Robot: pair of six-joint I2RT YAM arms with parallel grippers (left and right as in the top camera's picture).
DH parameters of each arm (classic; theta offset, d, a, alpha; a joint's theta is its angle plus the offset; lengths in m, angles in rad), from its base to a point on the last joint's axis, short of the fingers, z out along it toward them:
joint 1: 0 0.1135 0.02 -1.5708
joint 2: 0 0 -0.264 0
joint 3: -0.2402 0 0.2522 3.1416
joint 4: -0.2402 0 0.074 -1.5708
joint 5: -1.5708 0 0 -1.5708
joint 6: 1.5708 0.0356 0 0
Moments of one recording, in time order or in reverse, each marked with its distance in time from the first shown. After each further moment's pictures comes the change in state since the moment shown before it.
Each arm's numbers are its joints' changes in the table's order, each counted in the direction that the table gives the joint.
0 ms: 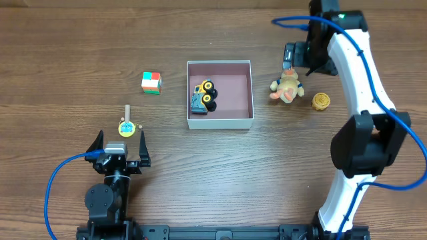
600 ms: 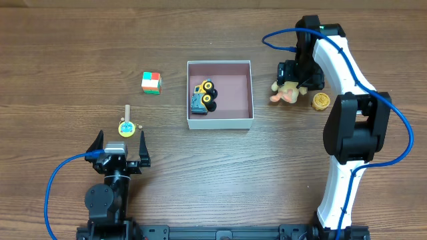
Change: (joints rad) left arm 0.000 0.000 0.000 0.000 0.000 0.000; right arm 0.001 0.138 0.062 0.042 0.016 -0.005
